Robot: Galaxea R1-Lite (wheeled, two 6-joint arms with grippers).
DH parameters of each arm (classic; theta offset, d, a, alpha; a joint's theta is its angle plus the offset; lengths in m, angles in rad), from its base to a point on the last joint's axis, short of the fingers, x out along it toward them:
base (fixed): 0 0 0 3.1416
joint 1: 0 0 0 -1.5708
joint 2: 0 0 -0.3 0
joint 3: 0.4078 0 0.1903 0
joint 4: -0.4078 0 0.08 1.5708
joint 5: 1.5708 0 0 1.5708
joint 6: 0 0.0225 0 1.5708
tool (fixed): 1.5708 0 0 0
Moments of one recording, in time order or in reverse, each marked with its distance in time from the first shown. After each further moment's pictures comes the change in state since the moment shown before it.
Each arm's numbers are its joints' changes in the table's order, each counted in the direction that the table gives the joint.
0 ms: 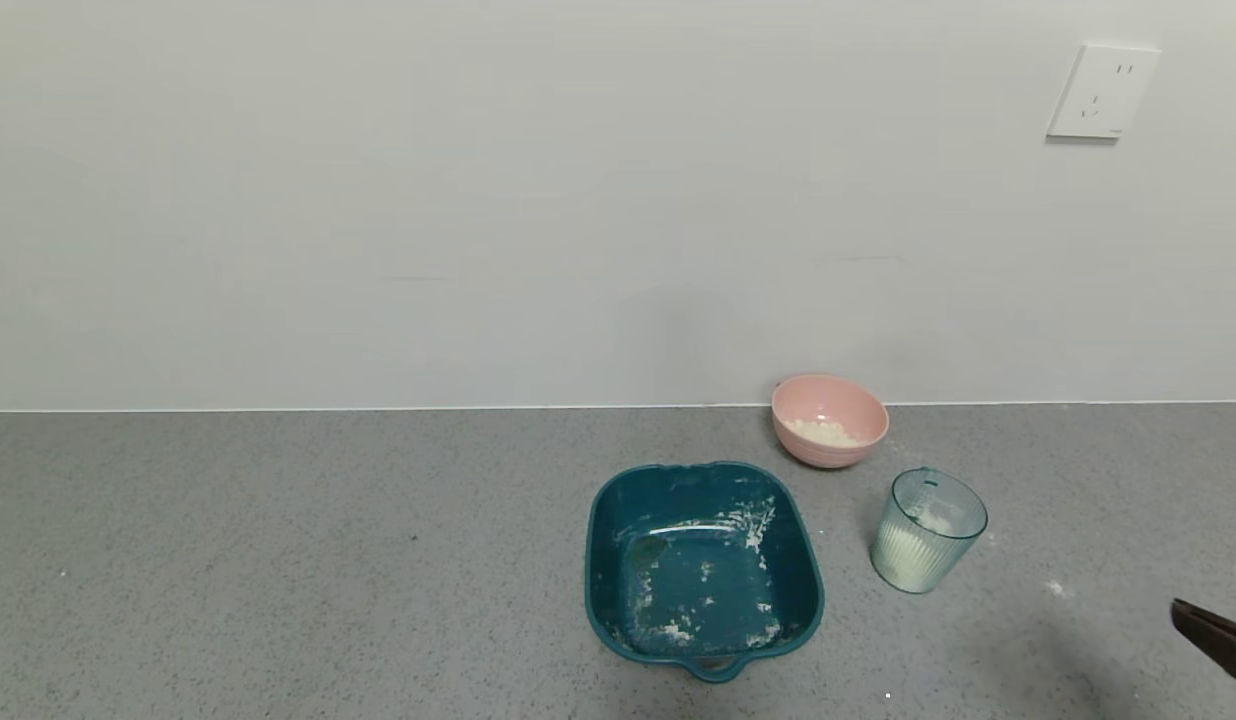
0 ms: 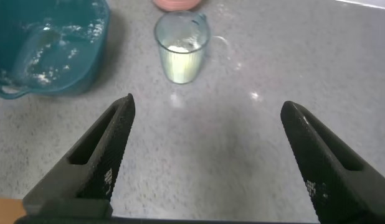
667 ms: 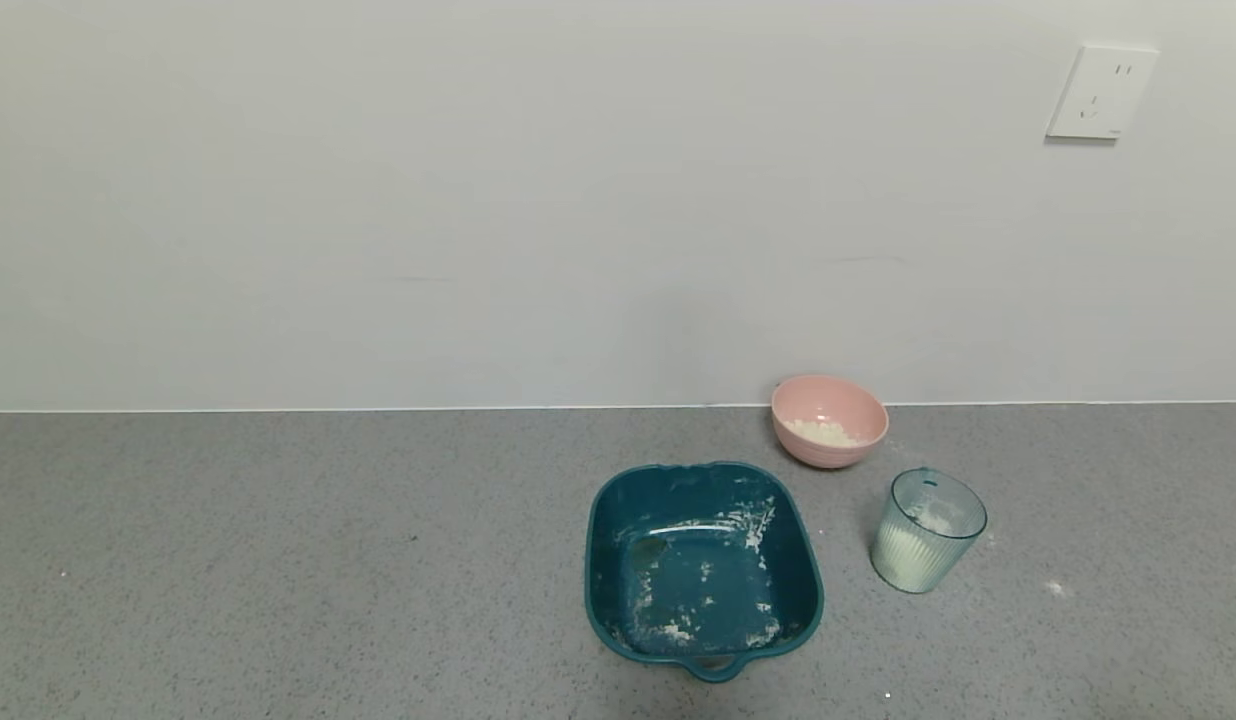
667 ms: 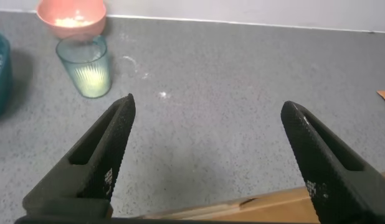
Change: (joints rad) left arm 0.000 0.000 0.000 0.000 0.000 0.000; right arm 0.316 0.447 0.009 -0.218 0.050 -0.138
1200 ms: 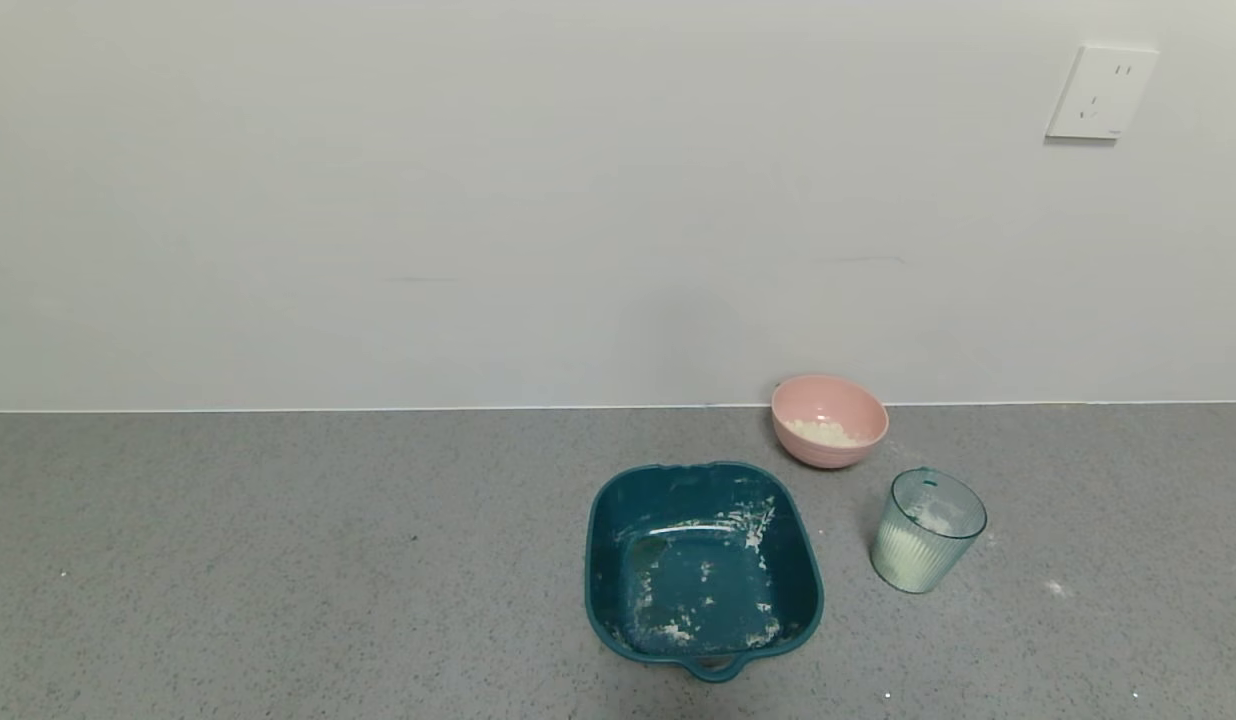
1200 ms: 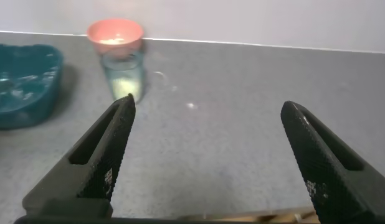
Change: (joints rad) left arm 0.000 0.000 0.000 0.000 0.000 0.000; right arm 0.098 0.220 -0.092 0.007 -0.230 0.004
